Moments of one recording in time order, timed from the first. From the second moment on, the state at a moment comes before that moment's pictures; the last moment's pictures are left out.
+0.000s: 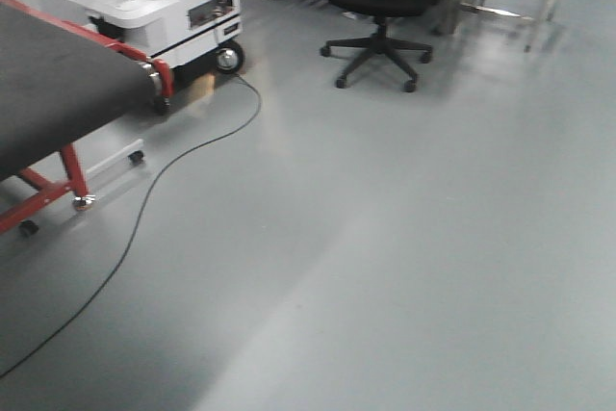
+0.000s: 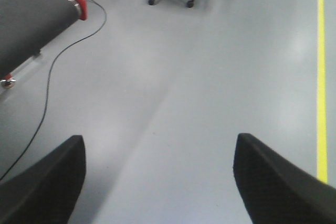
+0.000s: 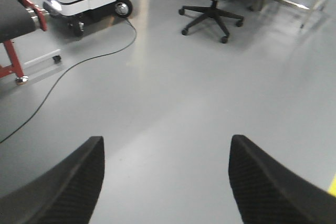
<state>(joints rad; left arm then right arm) -0.06 0.75 -1.41 -0.17 1.27 -0.04 0.01 0.82 -1.33 0.10 1.03 -0.17</state>
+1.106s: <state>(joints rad) -0.06 0.75 -1.41 -0.17 1.27 -0.04 0.01 0.81 -1.33 0.10 1.03 -0.17</state>
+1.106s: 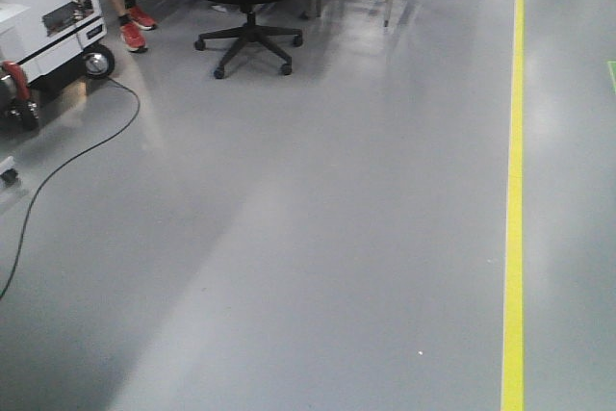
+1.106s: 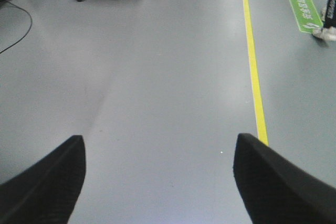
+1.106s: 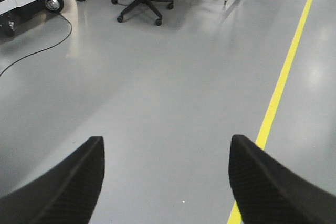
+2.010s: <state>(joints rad) -0.06 0.74 -1.41 -0.17 1.28 -0.04 0.01 0.80 -1.33 0.10 1.03 -0.17</state>
